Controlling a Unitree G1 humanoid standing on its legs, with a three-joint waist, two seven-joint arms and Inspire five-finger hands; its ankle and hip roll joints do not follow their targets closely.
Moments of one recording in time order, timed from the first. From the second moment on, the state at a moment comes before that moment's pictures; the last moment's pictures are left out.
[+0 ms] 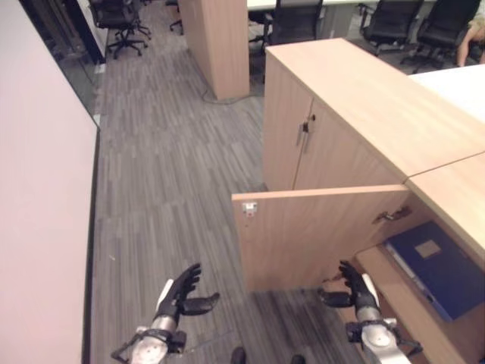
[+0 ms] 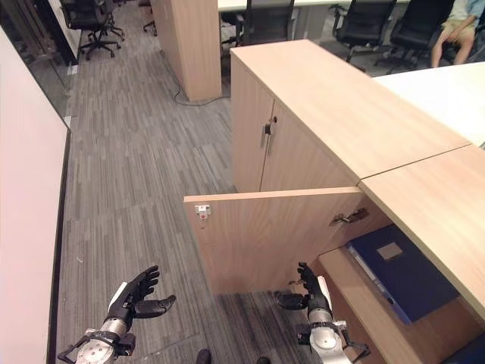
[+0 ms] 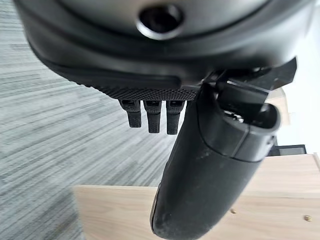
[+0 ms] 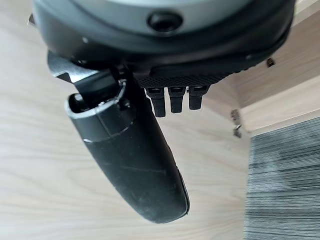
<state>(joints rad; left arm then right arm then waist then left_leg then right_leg) 0.18 0.38 -0.16 0.51 -0.22 -0.23 0.03 0.13 -0.29 0.17 0.59 0.08 -0.17 -0.22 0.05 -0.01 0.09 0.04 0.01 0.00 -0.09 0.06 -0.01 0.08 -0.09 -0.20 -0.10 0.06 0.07</state>
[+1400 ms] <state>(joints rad) 0.17 0.51 -0.37 0.42 -0.30 -0.19 -0.10 -0.13 -0.33 0.16 0.64 0.14 -0.16 -0.19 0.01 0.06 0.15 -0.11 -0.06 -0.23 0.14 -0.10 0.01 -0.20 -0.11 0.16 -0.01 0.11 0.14</state>
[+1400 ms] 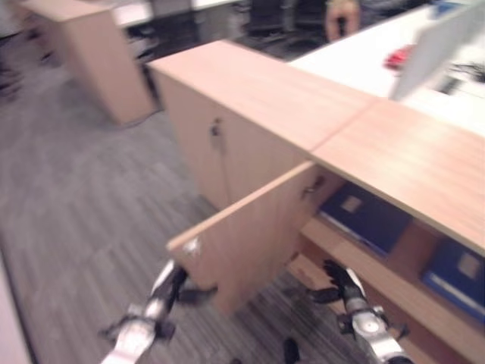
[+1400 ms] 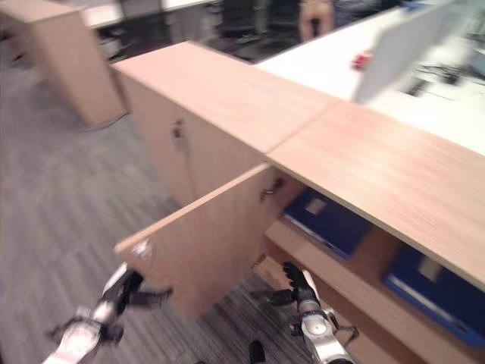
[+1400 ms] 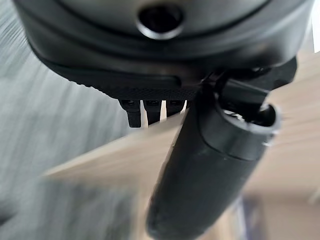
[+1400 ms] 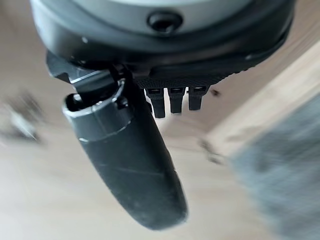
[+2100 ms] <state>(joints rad) 0.14 0.43 -0.34 0.22 -0.36 -0.15 -0.17 -0.07 -0.32 0.18 0.68 0.14 -0.10 -0.22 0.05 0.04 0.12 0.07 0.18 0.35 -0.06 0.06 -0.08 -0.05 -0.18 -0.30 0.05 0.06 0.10</state>
